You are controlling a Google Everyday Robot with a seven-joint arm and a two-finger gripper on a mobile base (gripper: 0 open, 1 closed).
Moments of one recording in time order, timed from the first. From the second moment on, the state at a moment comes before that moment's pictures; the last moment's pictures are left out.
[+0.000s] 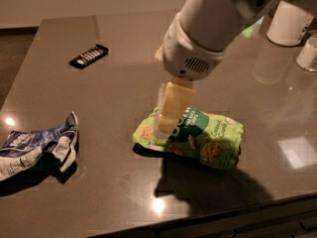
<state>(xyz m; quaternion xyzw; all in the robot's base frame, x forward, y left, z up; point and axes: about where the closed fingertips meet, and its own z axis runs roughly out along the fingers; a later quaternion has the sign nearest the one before) 0.443 -0.012 0.951 -0.69 0.69 0.08 0.21</state>
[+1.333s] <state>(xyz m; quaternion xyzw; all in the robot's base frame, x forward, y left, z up) 0.427 0.103 0.915 -0.72 0.65 0.14 0.21</state>
